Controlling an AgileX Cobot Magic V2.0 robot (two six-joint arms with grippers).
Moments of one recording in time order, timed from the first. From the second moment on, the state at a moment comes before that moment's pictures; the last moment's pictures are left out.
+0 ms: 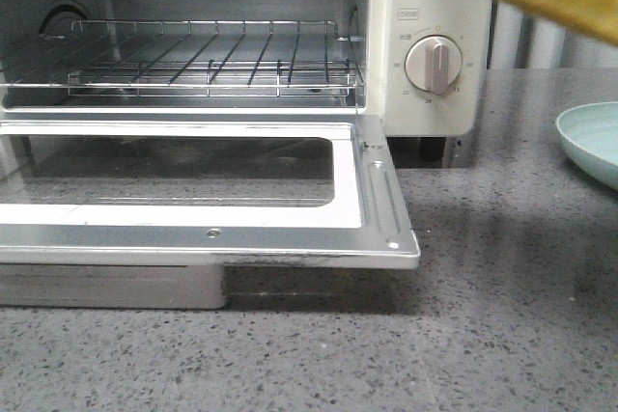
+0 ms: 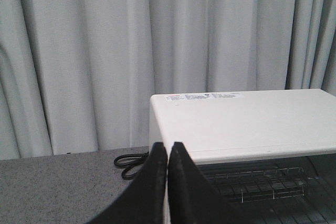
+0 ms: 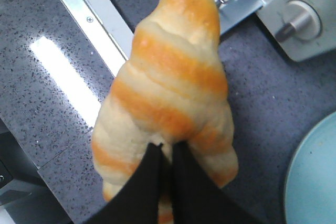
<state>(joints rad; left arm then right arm) -0.49 0.39 -0.87 0.59 0.61 -0.45 0.77 1.12 -1.27 0.01 1.27 -0.16</state>
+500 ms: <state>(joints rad) -0.49 0.39 -0.87 0.57 0.61 -0.45 0.88 1.48 -1.61 -0.09 1.23 -0.23</state>
